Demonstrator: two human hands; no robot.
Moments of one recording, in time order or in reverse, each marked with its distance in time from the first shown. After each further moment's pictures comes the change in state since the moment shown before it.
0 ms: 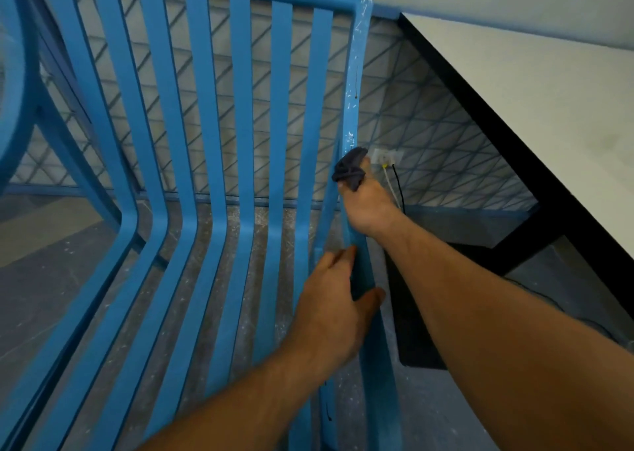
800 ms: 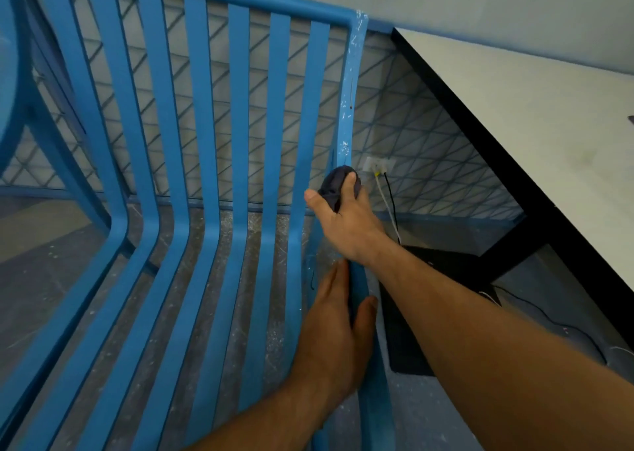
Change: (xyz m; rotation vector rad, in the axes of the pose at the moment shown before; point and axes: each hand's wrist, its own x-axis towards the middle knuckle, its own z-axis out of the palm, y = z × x) left_hand -0.012 -0.015 0.028 -0.185 0.063 0.033; right_hand -0.039 -0.011 0.002 -0.142 -0.087 0.012
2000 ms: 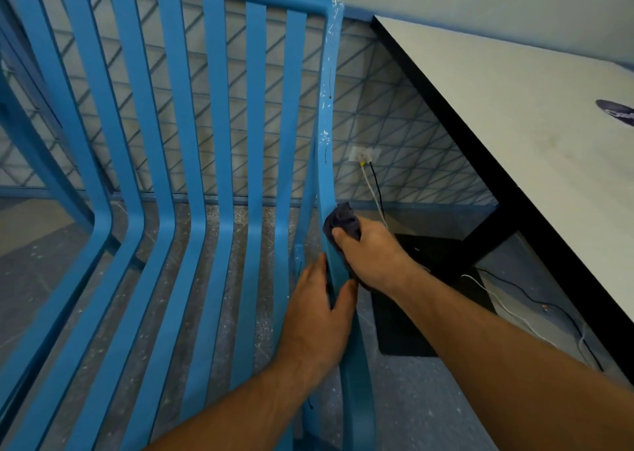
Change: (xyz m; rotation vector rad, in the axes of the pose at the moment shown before) left_hand -0.001 -0.005 0.003 -0.100 0.029 0.025; right_hand -0.055 0.032 -0.016 0.171 0.044 0.132
